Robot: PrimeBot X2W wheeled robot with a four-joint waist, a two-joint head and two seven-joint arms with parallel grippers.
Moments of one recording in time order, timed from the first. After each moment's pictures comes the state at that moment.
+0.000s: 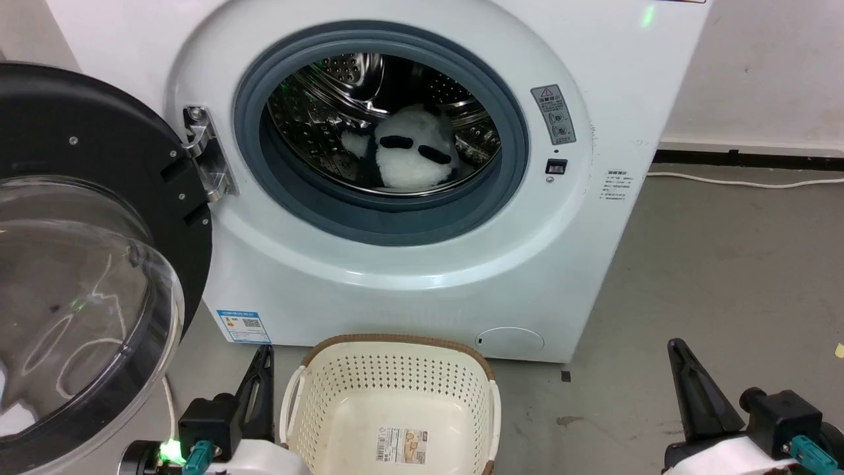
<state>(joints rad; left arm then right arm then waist) 0.04 0.07 -0.05 0.06 -0.08 0.01 -0.13 0.07 -0.05 -0.03 0.00 0.07 0.13 -0.13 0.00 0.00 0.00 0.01</state>
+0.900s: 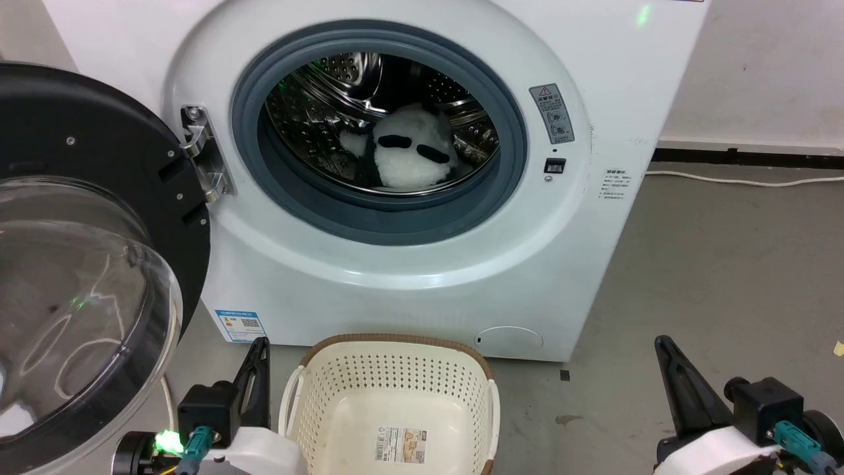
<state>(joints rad) 0.02 0.06 -0.03 0.03 -0.05 0.01 -0.07 0.05 -0.05 -0.02 0.00 0.04 0.13 -0.07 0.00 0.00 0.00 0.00</state>
